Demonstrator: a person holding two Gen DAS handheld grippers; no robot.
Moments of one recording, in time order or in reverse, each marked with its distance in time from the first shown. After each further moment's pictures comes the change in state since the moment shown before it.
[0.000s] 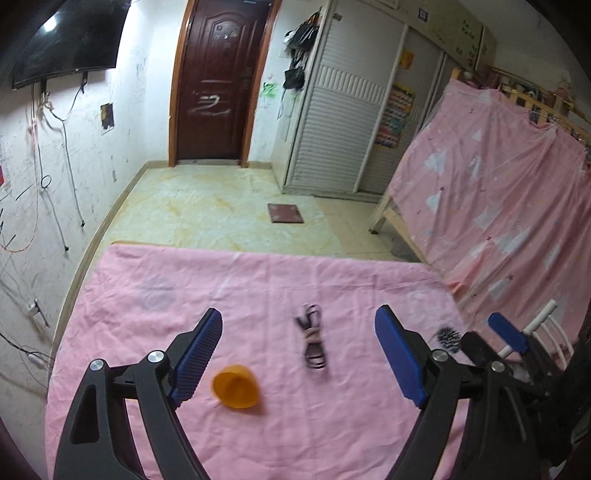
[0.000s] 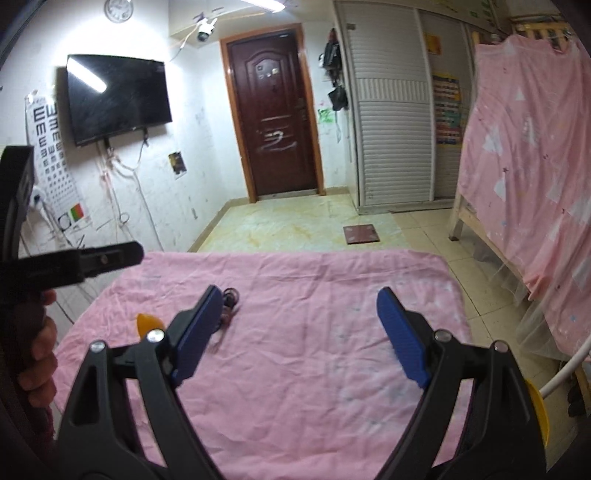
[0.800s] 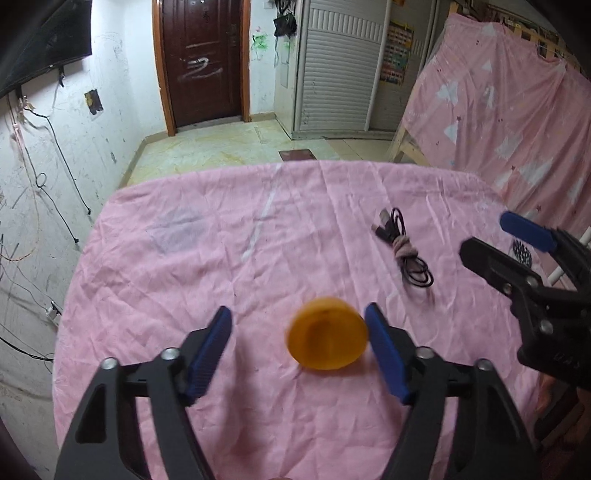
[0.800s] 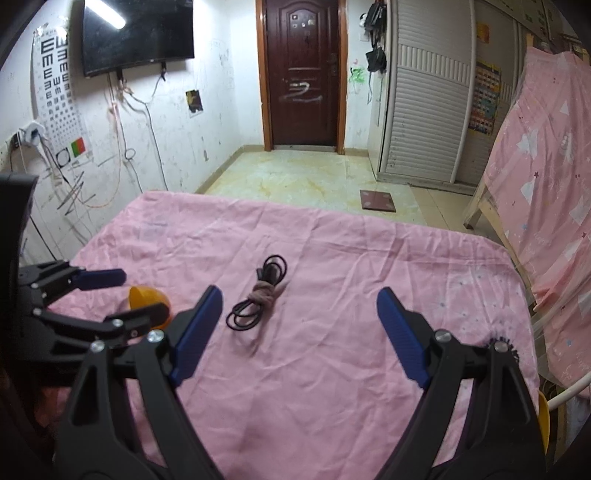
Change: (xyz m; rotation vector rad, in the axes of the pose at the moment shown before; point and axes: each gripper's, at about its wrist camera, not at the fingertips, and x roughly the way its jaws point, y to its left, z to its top) left arm 0.062 0.047 -0.054 0.135 0.209 0.067; right arm 0.086 0.068 -0.008 -0.145 0.193 0.005
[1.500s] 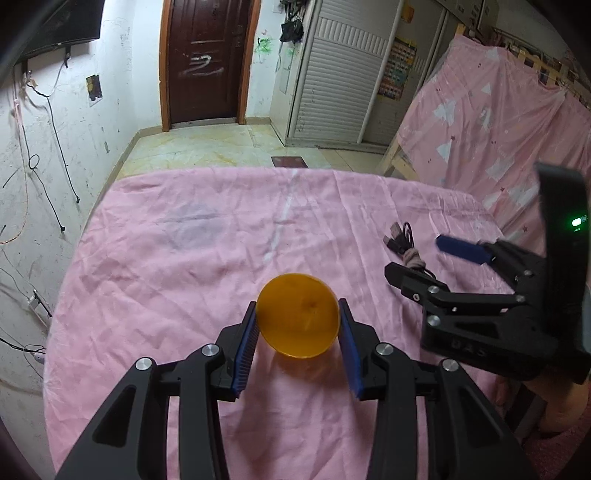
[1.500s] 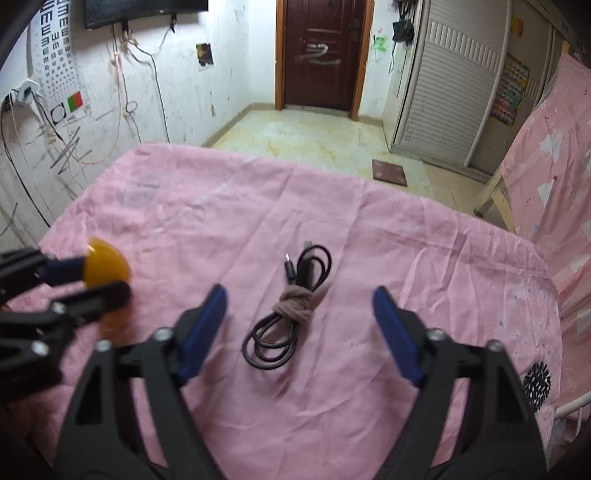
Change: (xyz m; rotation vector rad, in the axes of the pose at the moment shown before) left arm -0.007 0.032 0.000 -0.071 -0.045 -0.072; right arm 0.068 0.032 0.008 -0.080 0.169 0.000
